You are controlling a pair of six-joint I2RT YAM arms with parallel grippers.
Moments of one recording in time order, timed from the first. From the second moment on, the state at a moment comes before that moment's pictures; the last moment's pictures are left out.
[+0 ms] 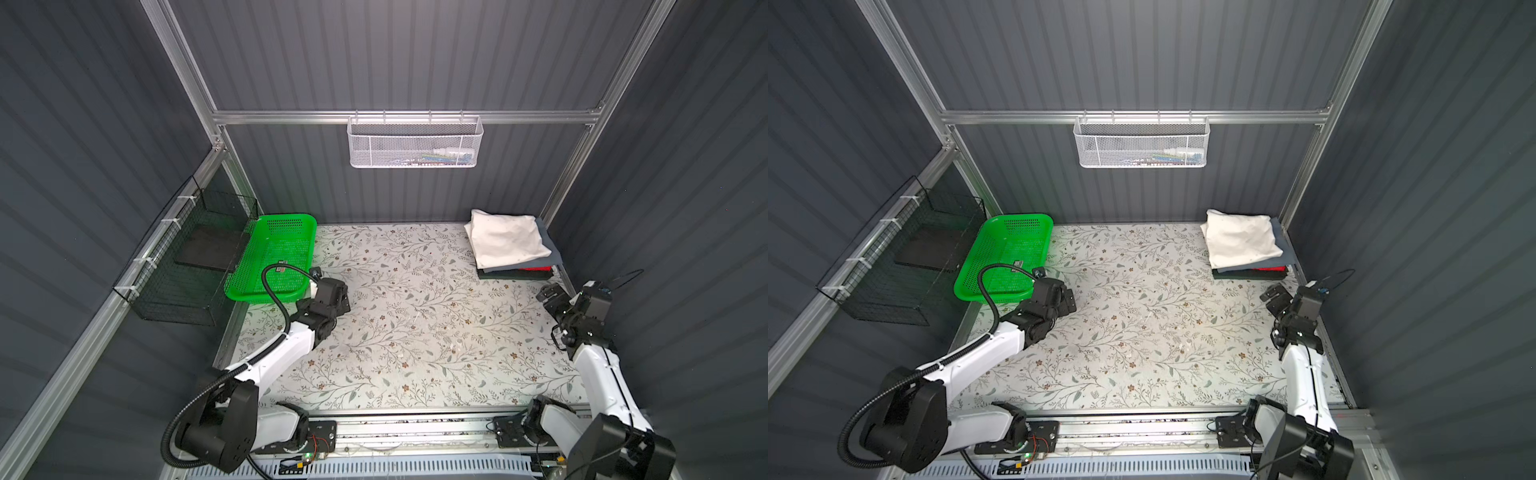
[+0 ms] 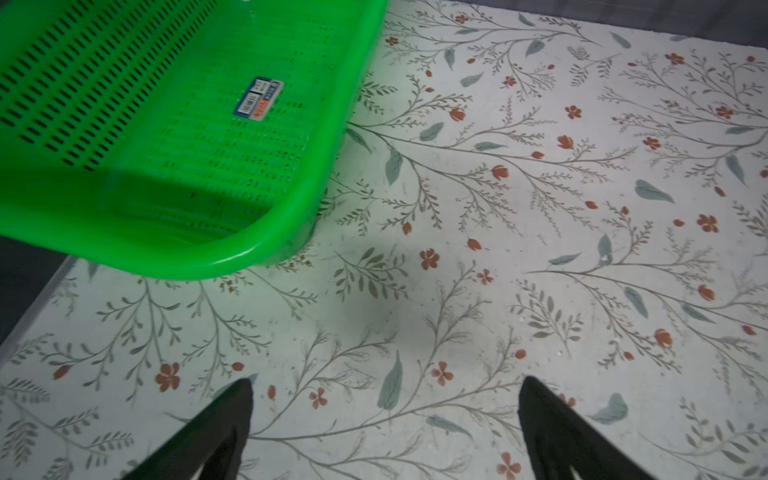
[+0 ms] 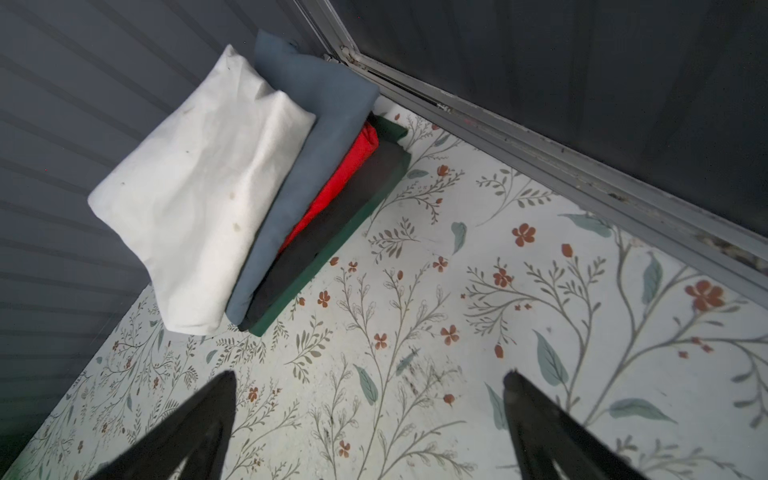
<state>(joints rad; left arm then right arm) -0.40 1.25 0.67 -0.20 -0.53 -0.43 -0.40 0.98 0.51 -0.11 -0.10 0.56</state>
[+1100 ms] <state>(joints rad) -0.36 1.76 0.25 1.25 -0.64 0.19 -0.11 1.38 0.04 1.21 0.21 0.24</state>
